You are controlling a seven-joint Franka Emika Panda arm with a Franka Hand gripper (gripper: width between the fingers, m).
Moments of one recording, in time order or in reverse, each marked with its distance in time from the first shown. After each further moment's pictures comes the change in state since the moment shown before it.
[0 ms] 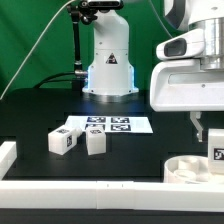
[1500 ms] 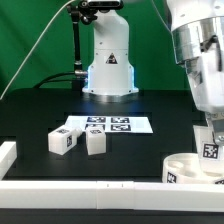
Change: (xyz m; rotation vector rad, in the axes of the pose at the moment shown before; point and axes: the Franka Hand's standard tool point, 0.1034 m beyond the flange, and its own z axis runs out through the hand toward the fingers) arm 0.006 0.005 0.000 0.170 -0.057 1.371
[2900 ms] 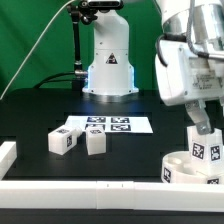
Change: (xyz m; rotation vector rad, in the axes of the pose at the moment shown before) arm -0.010 -0.009 -0.026 0.015 -0.094 0.494
